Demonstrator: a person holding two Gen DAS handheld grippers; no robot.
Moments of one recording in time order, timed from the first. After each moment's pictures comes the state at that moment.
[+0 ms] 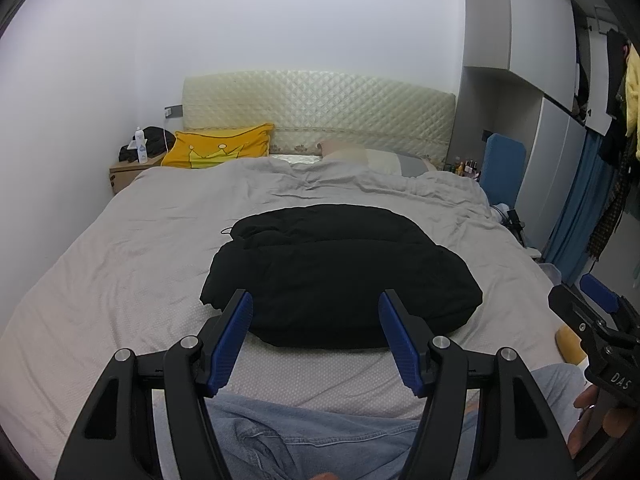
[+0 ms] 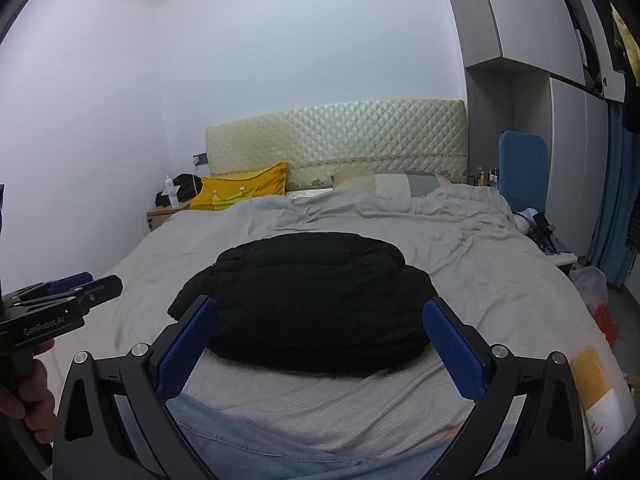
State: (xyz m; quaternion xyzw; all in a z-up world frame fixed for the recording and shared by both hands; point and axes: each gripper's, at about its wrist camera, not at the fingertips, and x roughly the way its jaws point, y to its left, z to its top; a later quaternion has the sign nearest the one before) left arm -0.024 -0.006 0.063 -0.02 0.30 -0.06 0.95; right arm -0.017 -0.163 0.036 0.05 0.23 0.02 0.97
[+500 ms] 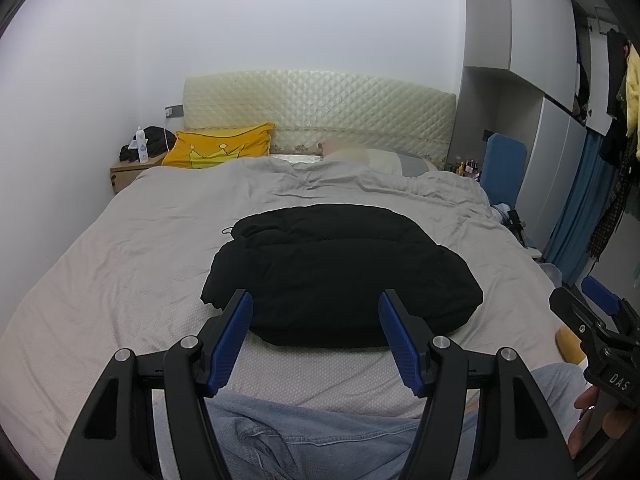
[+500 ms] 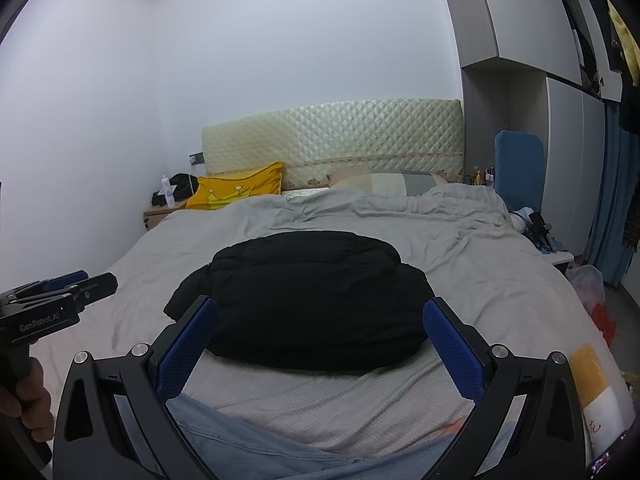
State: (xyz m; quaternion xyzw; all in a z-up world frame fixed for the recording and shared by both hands) left arm -0.025 -0.005 0.063 -0.02 0.30 -0.06 0.95; right arm -0.020 -0.164 0.035 0.05 0.22 0.02 0.97
